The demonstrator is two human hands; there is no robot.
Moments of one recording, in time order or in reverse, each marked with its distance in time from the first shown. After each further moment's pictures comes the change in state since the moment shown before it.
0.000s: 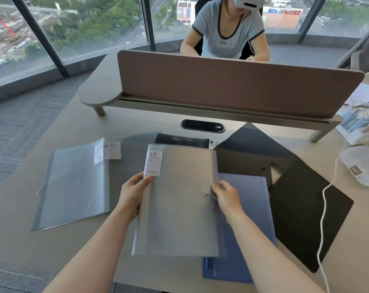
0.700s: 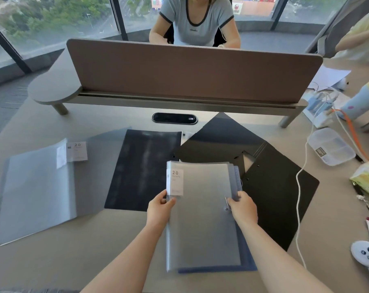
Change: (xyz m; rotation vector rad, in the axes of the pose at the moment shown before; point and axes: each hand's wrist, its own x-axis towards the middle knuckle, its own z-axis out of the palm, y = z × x) left_hand -0.033 -0.086 0.120 0.404 -0.138 -0.026; right_hand 0.006 0.071 -0.113 -0.444 0.260 0.136
